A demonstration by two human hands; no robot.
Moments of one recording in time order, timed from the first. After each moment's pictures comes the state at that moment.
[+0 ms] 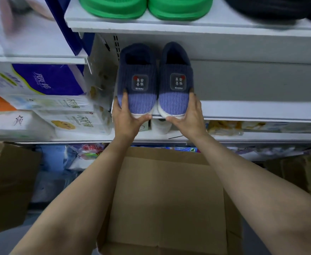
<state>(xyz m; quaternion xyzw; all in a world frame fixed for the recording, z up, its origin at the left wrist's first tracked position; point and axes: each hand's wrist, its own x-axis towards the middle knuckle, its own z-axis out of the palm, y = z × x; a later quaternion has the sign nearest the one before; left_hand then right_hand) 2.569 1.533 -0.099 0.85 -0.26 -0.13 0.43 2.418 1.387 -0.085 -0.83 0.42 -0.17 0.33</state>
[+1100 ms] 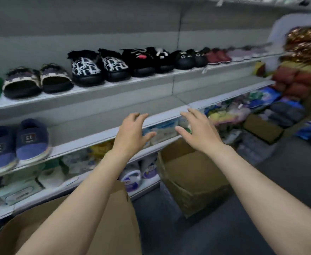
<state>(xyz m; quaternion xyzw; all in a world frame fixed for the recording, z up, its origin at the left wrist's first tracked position) 2.031 1.424 0.138 0.69 -0.67 -0.03 0.26 1.801 1.368 0.148 -0.83 0.51 -0.23 0.05</state>
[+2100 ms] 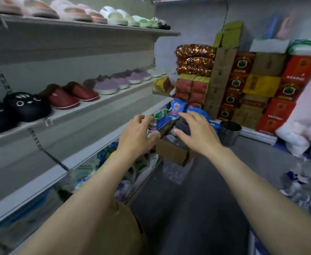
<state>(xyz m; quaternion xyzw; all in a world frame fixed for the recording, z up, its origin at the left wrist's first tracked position) 1.507 0.998 0.198 0.49 -0.83 -0.03 0.27 1.296 1.046 0.211 -0.68 0.69 -0.22 -0.04</state>
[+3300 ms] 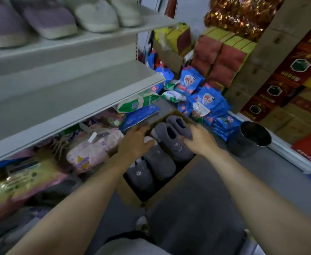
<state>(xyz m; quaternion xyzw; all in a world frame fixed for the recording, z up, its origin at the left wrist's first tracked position) 1.091 0.451 -0.029 0.63 -0.72 -0.24 0.16 0.849 0.440 0.007 -0.71 0.68 -0.02 0.18</state>
